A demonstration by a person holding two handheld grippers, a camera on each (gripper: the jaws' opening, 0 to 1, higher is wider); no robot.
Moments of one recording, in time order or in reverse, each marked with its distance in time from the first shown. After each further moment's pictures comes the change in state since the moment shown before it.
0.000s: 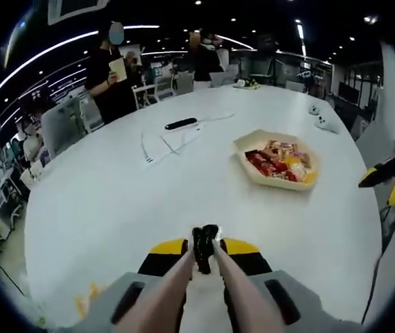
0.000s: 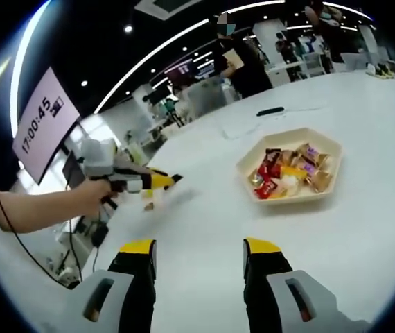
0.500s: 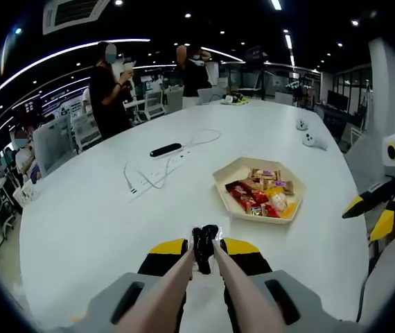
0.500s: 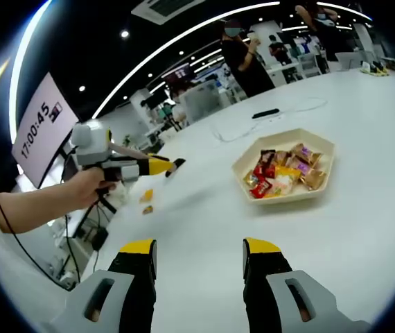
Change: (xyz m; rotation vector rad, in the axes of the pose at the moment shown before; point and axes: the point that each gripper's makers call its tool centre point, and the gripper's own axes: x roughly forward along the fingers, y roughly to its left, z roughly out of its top) left arm 0.001 -0.024 0.055 -0.024 -0.105 -0.054; right arm -0.007 -0.006 -0.001 0.027 -0.025 -0.011
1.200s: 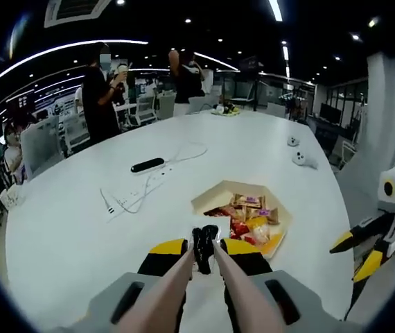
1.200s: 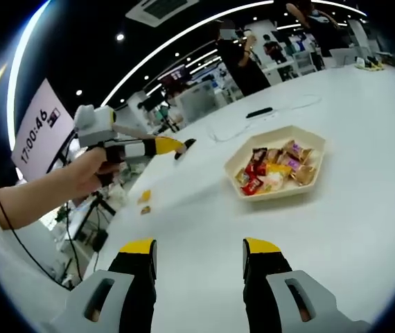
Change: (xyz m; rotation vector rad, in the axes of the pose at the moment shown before) left arm 0.025 -0.041 0.045 -0.034 -0.031 -0.080; right arm -0.010 -0.011 -0.003 0.028 -0.003 -0.003
